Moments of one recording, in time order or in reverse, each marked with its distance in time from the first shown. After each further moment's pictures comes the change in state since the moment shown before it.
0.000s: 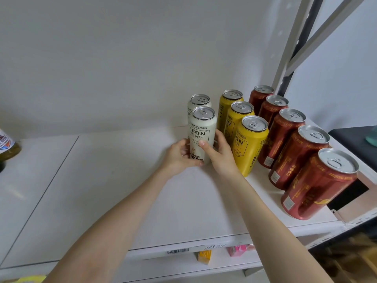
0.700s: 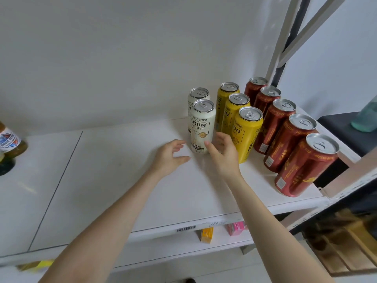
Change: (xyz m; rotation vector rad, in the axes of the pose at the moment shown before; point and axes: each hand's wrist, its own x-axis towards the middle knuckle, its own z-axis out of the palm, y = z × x) left_hand -0.044 0.000 -0.033 0.374 0.019 -0.015; right_hand -0.045 -0.010 0.004 -0.227 0.243 0.089
